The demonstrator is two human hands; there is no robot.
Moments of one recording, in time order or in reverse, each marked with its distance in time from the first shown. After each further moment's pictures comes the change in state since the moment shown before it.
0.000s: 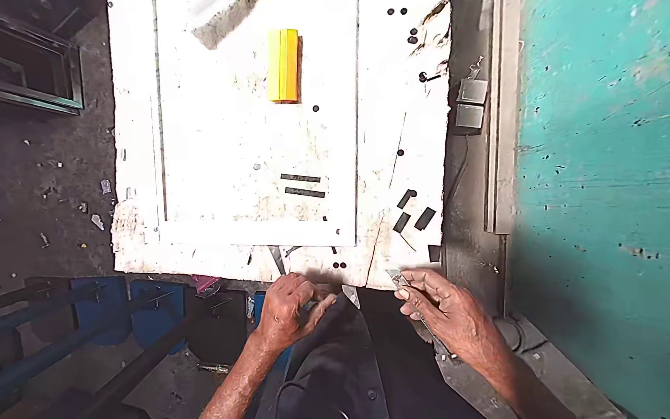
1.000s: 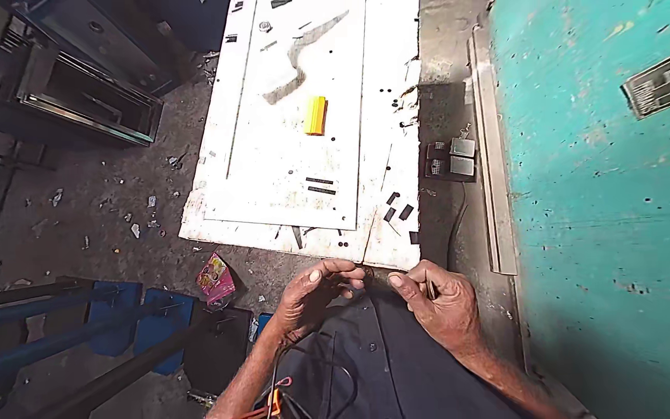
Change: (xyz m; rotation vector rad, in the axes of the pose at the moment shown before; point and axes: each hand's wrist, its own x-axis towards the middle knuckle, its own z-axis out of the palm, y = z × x) left_hand -0.013 0.112 -0.037 -1.672 -0.172 -0.203; right_hand -0.068 -0.063 0.003 0.061 0.343 -0.690
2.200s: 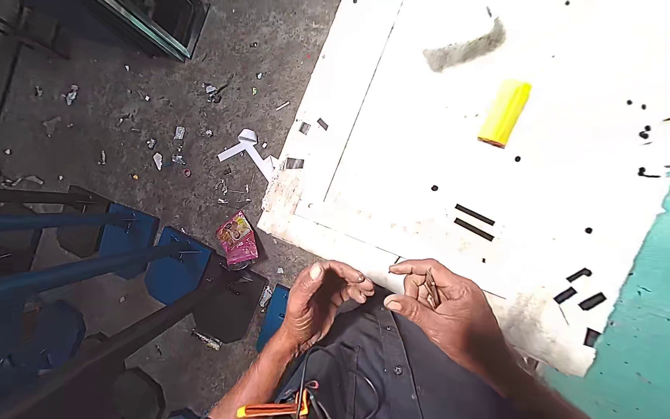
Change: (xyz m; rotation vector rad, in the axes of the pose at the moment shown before) left_hand -0.079 0.156 -0.157 -0.118 0.326 0.340; right_hand 0.121 -0.051 0.254 0.163 -0.548 0.192
